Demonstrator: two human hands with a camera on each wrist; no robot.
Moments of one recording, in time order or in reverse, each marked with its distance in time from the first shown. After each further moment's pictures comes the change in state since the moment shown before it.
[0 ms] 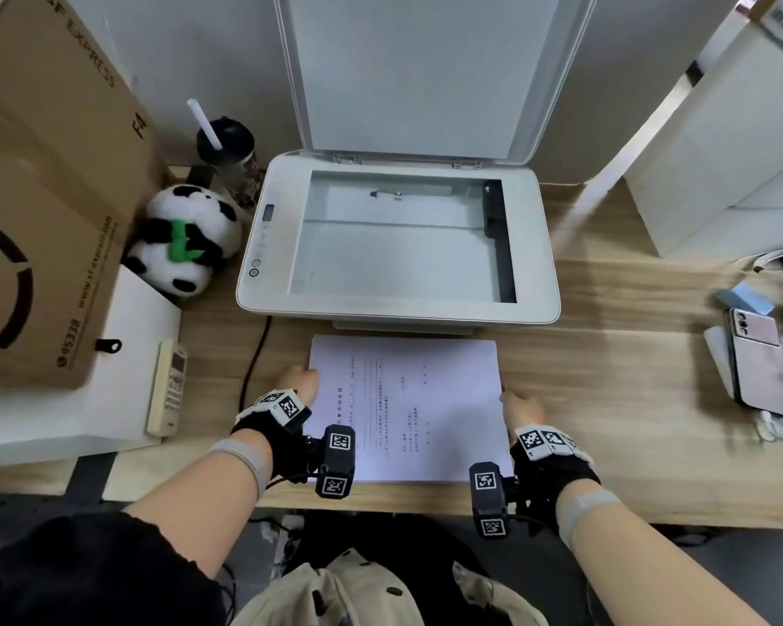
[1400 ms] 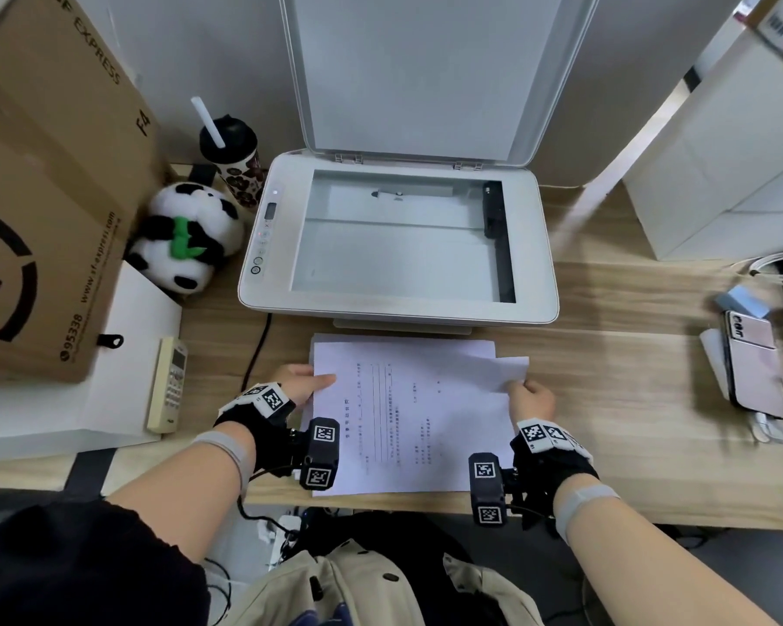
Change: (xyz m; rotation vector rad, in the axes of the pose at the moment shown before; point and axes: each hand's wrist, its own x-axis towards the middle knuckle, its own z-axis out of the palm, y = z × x) left_hand -0.006 -0.008 -0.012 -0.283 -0.173 0.077; right_hand -0.006 -0.009 -0.010 0.161 0.093 -0.161
